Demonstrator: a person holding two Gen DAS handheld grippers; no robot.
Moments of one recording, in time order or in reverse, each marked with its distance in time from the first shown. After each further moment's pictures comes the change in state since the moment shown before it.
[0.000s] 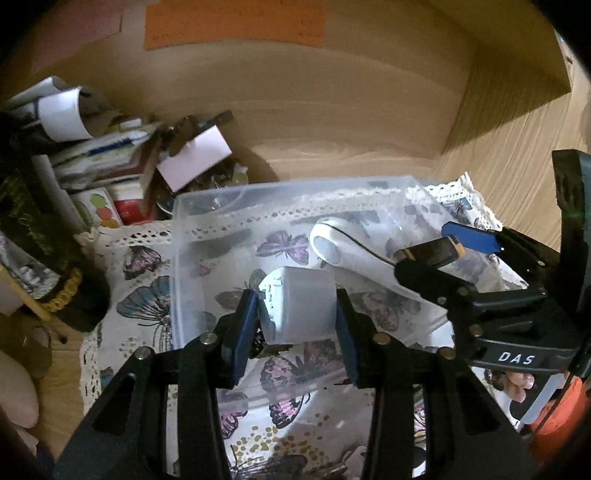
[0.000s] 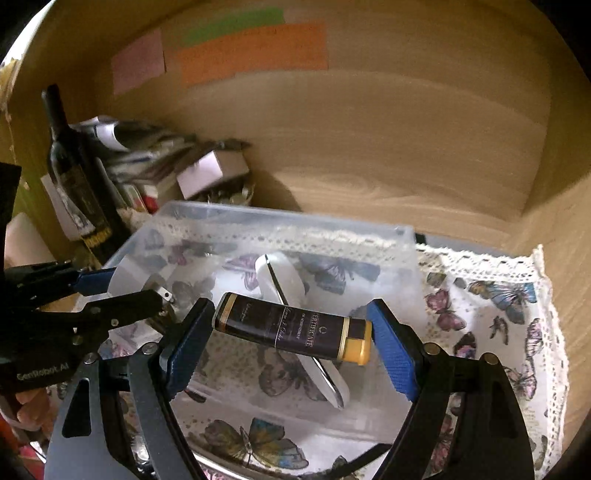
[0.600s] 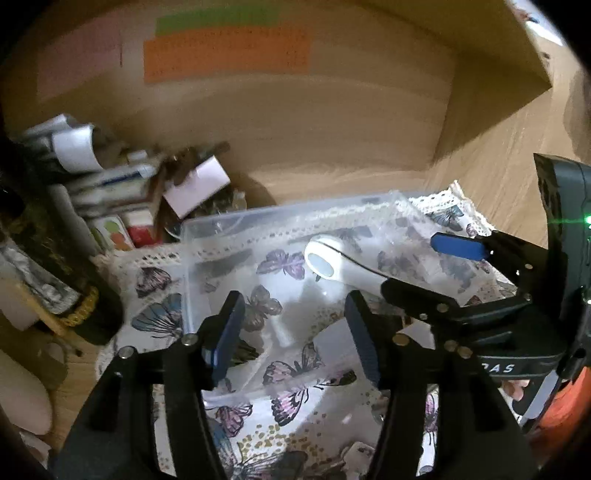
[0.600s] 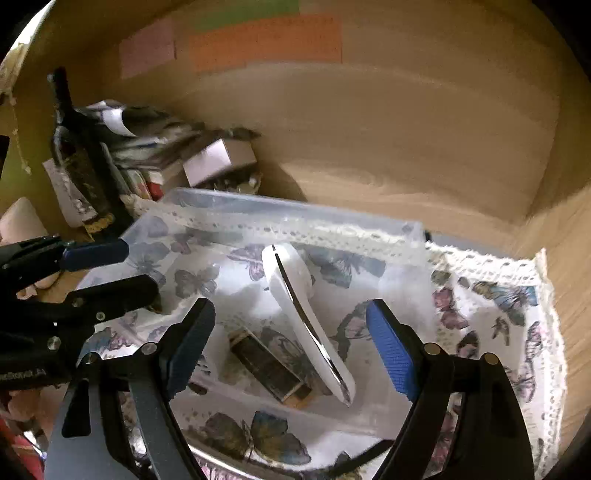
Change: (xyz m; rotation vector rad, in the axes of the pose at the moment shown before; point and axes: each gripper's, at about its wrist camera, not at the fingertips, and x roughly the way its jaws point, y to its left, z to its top) left arm -0.033 -0.008 -0.003 0.051 -0.099 0.021; right arm -0.017 0.006 -0.001 -0.065 -0.026 0.001
